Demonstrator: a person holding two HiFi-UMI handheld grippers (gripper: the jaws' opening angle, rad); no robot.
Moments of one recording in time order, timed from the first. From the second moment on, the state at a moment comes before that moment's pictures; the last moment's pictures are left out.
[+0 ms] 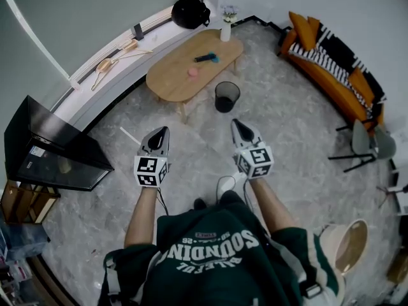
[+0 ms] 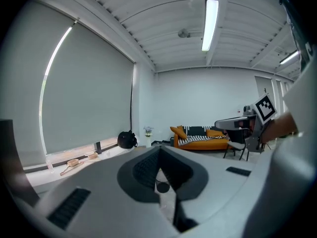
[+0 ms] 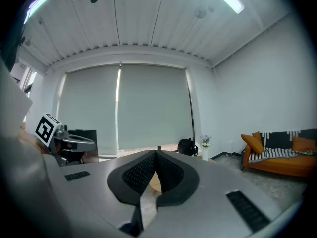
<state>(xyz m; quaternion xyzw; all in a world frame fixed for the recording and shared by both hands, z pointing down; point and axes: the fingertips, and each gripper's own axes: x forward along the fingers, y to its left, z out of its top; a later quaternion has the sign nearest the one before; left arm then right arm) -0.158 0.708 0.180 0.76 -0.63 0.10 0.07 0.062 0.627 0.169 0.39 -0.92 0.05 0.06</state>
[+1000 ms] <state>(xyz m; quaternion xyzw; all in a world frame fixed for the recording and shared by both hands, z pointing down) -0.183 0.483 0.201 0.78 -0.61 0.12 0.09 0.012 0.426 0.194 0.39 -0.92 0.08 0.06</state>
